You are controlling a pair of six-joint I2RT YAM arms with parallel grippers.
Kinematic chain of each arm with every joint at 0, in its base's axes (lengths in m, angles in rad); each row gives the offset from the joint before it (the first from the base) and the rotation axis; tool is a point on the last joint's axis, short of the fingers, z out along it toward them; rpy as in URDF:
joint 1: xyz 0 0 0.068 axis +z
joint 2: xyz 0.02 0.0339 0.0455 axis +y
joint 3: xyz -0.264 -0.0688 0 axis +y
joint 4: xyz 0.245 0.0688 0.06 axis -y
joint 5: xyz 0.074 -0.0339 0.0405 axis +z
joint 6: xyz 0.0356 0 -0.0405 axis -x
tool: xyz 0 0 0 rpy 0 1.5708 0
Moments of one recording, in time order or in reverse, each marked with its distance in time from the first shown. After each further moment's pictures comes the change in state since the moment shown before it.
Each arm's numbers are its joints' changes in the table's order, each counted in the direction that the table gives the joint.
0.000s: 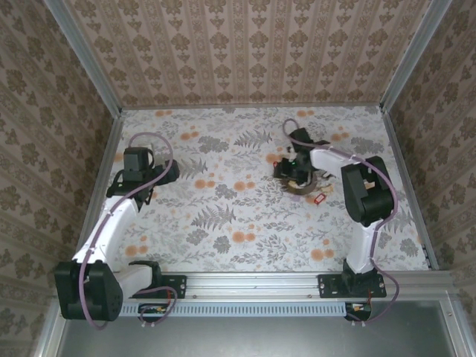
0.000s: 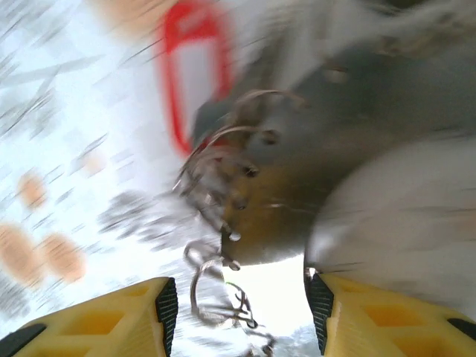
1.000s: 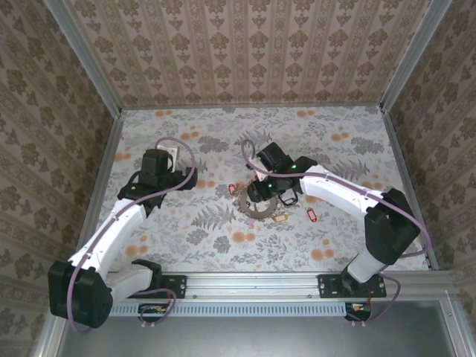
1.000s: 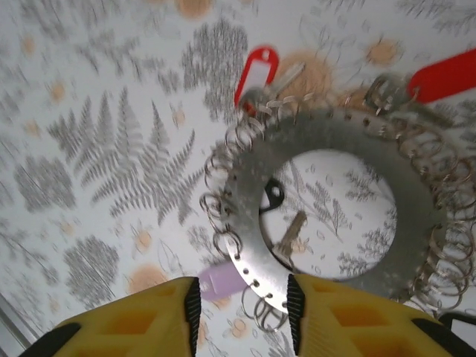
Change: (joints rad) left arm -0.222 -0.032 0.000 -0.006 0.044 -0.135; right arm 0.357 -0.325 0.082 -0.099 -0.098 0.364
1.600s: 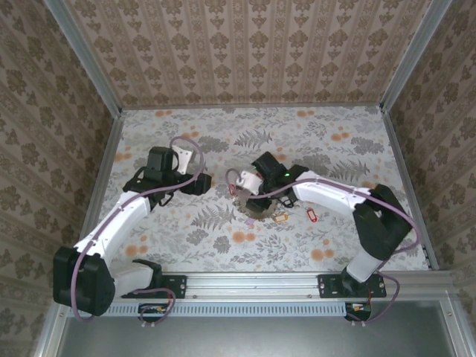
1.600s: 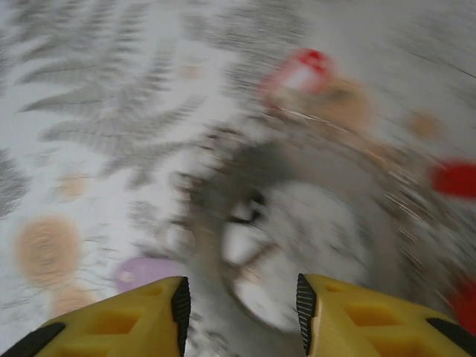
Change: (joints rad) left arm -0.011 0.087 -0.037 -0.032 -0.335 -0.074; right arm -0.023 -0.043 0.136 0.172 -0.090 0.343
